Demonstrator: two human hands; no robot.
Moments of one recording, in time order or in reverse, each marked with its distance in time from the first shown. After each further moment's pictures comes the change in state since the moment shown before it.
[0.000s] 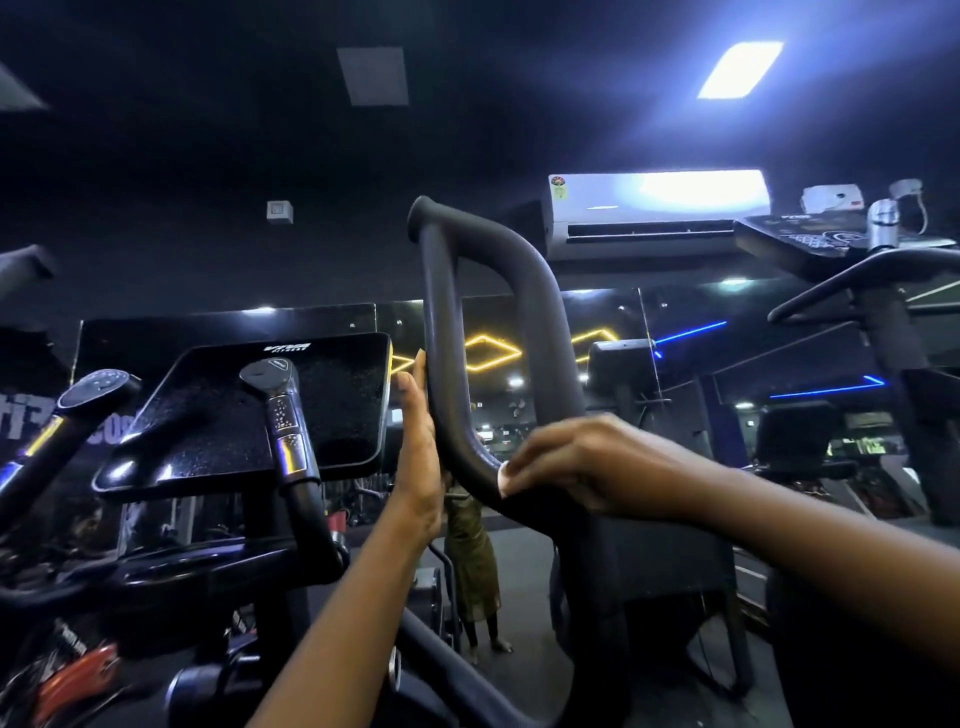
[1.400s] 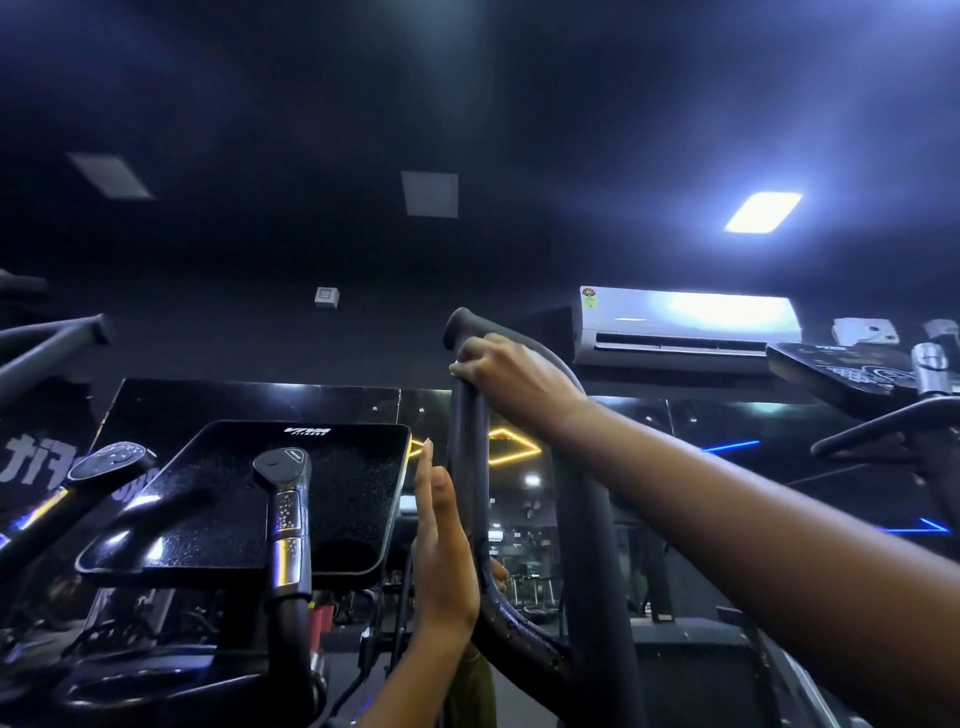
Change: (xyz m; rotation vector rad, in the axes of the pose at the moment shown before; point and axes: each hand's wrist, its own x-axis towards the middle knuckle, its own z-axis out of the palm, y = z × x) left_hand 0.021 -0.007 0.017 0.179 0.265 0.120; right_hand 0.172 0.075 -0.042 -0.609 0.066 0.205
